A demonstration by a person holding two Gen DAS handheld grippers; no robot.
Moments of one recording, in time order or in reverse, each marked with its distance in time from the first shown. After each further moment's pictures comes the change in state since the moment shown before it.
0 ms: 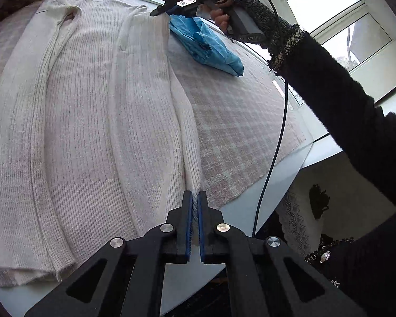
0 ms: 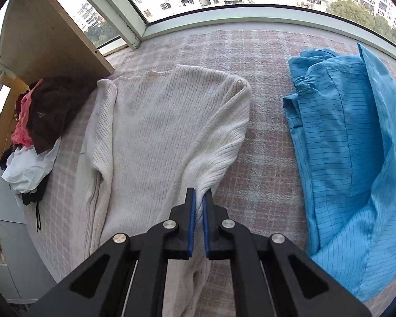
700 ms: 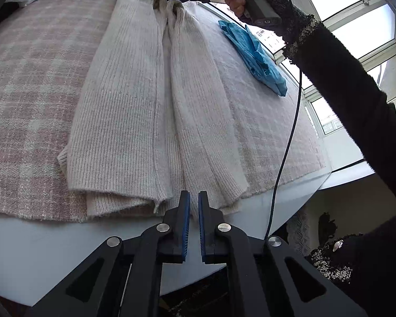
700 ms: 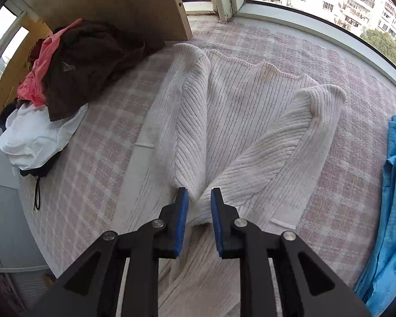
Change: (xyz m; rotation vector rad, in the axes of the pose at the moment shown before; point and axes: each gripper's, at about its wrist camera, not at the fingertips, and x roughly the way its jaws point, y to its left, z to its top) left arm -0.046 0.049 -0.038 -0.160 -0.054 0.117; right arm 0.034 0.119 0.021 -0.188 0.054 0.056
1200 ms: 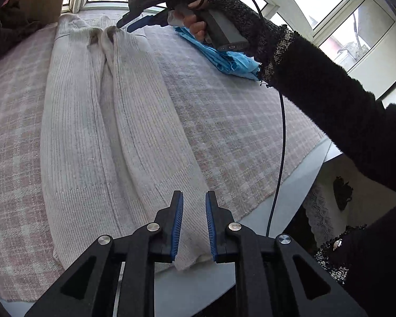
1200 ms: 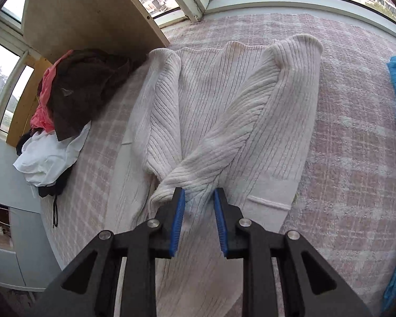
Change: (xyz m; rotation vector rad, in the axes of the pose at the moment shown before) left arm 0.030 -0.046 0.053 0.267 0.060 0.035; right arm 0.039 -0.044 -0.027 0.120 -0.073 0.127
